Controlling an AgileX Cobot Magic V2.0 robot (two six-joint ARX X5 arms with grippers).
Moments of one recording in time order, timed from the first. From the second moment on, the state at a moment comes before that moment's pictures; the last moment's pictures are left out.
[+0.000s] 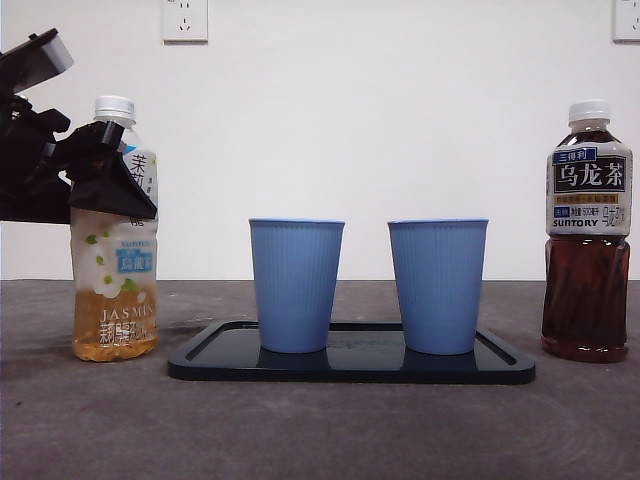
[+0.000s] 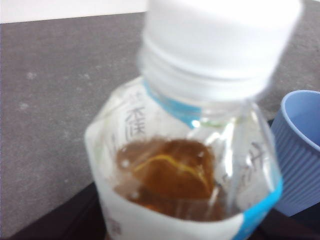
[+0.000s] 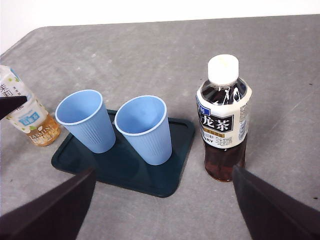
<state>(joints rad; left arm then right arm) -0.25 1.29 0.52 0.42 0.23 0.01 0.26 0.42 0.78 -0.77 -0.18 0.21</state>
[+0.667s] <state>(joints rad) -0.33 1.15 0.66 -0.04 0.14 0.08 0.26 0.42 0.78 -0.77 -0.18 0.22</state>
